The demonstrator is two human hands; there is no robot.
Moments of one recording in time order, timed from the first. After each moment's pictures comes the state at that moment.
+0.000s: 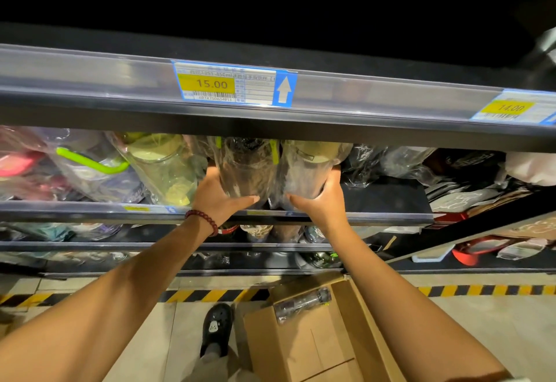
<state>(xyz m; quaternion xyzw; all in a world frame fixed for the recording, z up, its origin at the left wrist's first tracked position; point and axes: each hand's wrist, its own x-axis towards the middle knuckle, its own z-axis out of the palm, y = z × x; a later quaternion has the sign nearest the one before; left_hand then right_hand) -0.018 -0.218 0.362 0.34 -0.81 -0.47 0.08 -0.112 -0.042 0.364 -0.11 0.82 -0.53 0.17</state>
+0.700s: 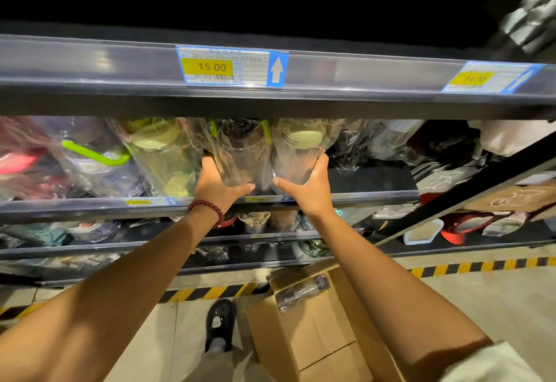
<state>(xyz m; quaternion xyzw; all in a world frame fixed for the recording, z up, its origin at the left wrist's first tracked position) -0.011 -0.211 0.362 0.35 -0.80 -0.48 0.08 -0.089 -0.050 0.359 -0.11 0.82 -0.54 0.12</state>
